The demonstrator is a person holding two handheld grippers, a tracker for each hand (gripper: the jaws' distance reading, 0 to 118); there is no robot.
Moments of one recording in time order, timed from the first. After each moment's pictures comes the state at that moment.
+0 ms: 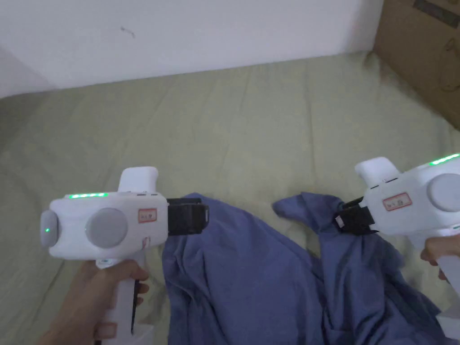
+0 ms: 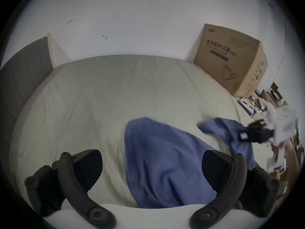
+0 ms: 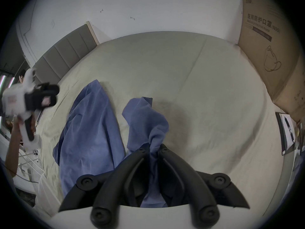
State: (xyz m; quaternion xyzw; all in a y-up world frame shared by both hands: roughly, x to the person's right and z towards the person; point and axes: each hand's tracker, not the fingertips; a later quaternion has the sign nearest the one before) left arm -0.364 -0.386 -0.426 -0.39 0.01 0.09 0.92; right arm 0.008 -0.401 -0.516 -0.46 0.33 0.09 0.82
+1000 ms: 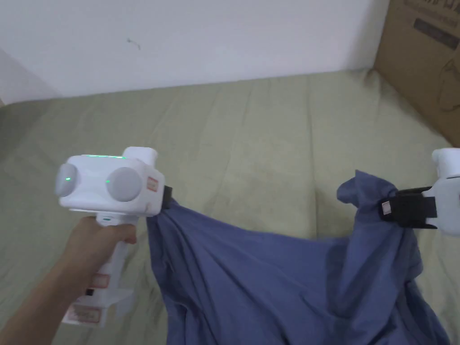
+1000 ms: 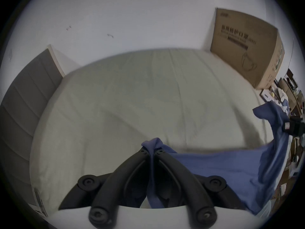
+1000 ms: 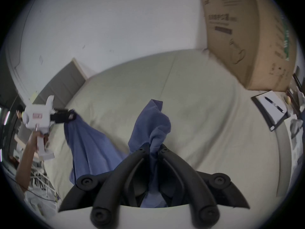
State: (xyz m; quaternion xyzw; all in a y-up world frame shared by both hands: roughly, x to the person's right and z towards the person) left arm -0.389 -0.348 -0.452 -0.42 0.07 0.02 0.90; right arm 0.070 -0.335 -0.493 -0.39 0.24 -0.04 0.89
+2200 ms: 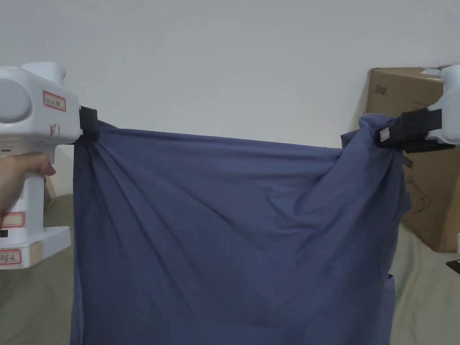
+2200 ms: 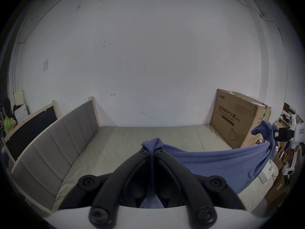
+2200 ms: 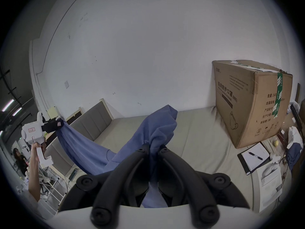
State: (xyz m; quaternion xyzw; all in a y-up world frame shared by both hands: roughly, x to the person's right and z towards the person) left arm -0.442 -0.034 -0.293 -0.17 0.13 0.04 0.98; right arm 0.076 -0.063 -0.437 -0.23 0.31 -0.07 0.92
